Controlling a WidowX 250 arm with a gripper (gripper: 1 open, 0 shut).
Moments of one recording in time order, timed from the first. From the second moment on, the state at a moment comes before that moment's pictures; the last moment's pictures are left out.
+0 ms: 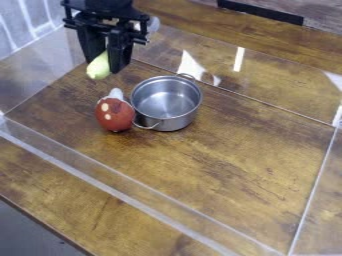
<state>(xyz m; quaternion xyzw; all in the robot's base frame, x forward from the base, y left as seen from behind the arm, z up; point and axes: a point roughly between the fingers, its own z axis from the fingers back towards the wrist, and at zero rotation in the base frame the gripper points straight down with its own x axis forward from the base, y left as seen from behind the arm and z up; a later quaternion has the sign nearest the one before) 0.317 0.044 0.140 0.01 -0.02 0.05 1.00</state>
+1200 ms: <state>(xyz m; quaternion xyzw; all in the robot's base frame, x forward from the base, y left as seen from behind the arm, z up) 0.321 0.001 0.128 0.02 -0.02 0.11 0.99</state>
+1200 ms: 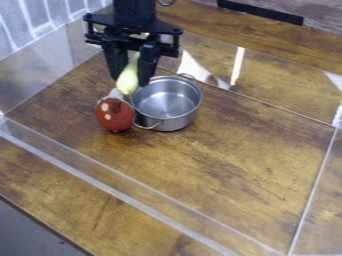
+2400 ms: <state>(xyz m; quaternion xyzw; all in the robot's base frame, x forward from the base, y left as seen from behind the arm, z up) 0.329 -0.029 0.129 0.02 -0.05 0.08 1.00</state>
